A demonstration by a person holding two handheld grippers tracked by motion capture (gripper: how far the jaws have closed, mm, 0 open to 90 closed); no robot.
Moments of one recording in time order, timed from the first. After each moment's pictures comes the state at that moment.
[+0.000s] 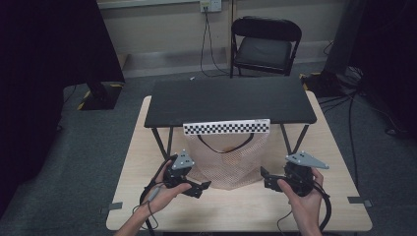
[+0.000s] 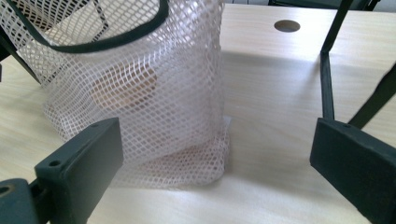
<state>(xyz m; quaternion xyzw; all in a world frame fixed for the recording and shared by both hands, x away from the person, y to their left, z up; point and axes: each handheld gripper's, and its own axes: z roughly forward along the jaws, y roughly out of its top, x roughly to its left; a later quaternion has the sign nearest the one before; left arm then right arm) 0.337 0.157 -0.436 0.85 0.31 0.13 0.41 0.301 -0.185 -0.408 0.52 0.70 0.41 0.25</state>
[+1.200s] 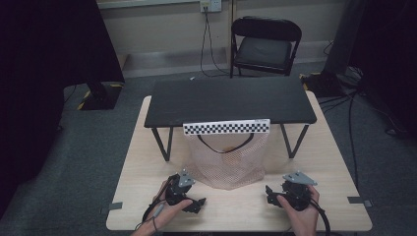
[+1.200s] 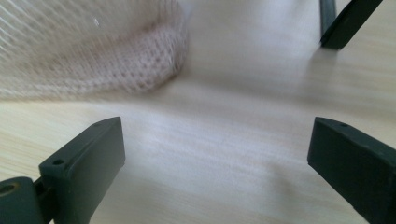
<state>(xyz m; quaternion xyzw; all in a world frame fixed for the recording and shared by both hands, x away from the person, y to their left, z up) 0.326 0.158 -0.516 0.87 0.35 0.13 0.33 0.304 -0.203 -0.506 0.55 0.73 0.32 0.26</state>
